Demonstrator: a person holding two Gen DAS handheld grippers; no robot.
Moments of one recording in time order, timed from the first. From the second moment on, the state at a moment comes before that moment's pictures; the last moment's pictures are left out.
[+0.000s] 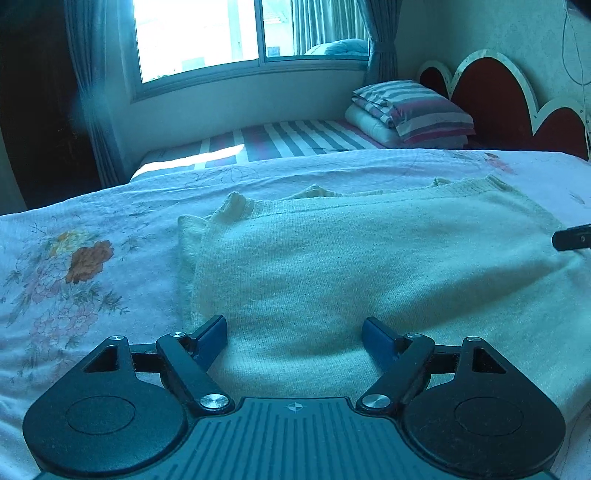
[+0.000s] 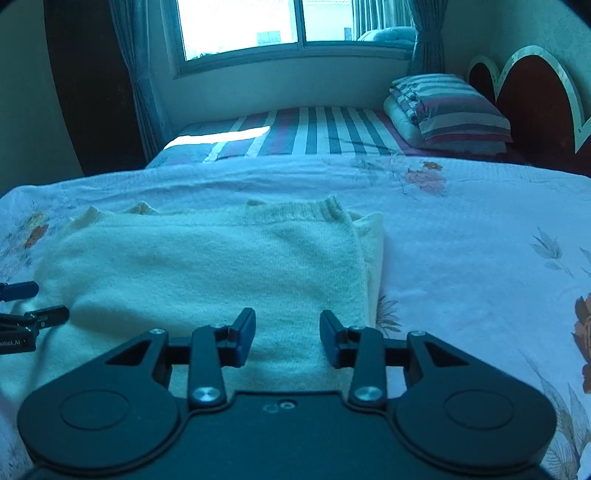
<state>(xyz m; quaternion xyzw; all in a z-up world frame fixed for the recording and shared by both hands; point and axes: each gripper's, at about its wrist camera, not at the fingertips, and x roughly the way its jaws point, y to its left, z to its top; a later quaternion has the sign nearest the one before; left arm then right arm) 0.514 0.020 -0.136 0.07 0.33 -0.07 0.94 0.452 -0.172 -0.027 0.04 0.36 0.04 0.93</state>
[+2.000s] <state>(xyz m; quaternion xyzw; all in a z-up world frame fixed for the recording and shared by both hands) 0.414 0.085 -0.218 -0.53 0.25 0.01 0.81 0.467 -0.080 -0.041 0.12 0.36 0.16 0.91</state>
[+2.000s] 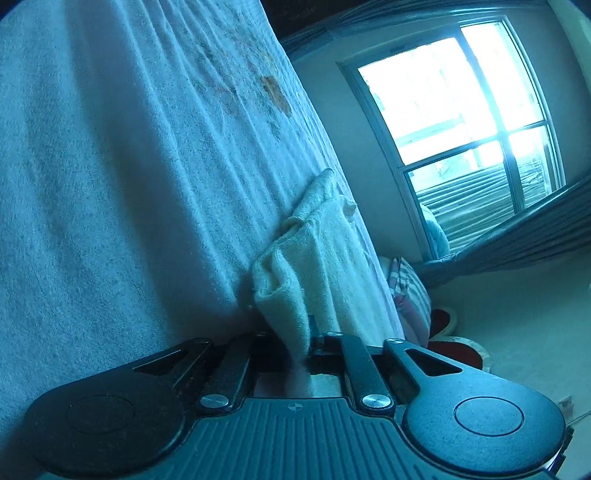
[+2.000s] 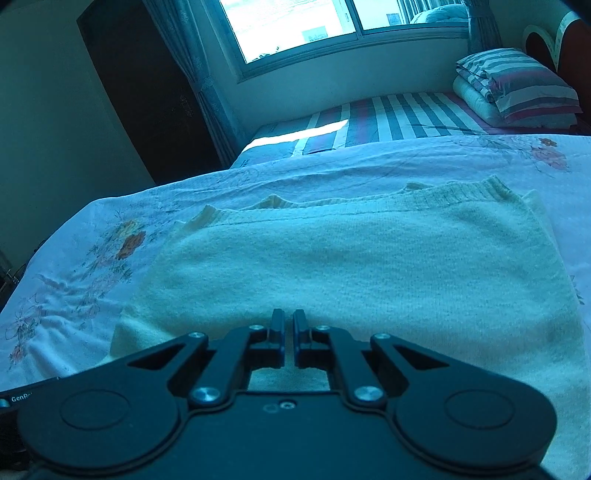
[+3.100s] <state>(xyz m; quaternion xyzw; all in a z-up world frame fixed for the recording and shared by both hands) 0.434 0.079 -0.146 -0.38 0.27 -0.08 0.88 0.472 -0.099 -0.067 0.18 0.39 0.15 0.89</state>
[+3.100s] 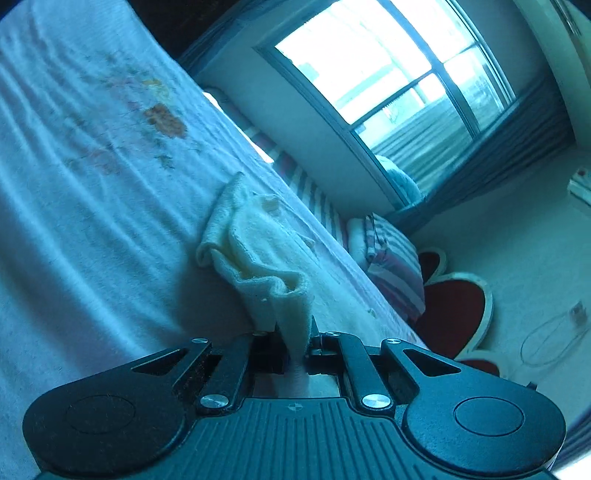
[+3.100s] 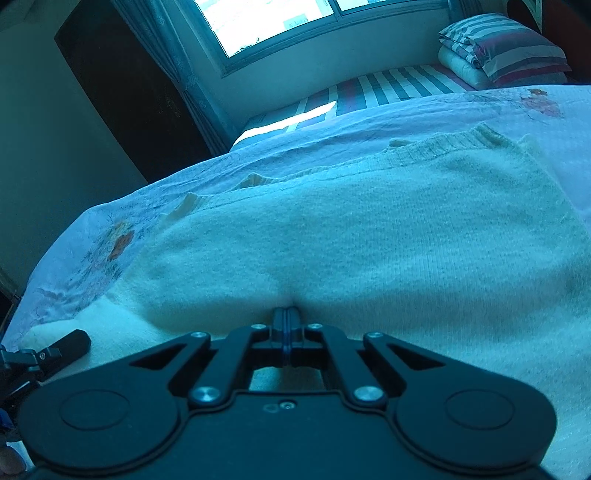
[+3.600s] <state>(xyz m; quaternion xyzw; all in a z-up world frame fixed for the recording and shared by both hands) 0.475 -0.095 -0.067 -0.13 0.32 -0.25 0.91 0.383 -0.284 -0.040 0.30 0.30 0.01 0.90</state>
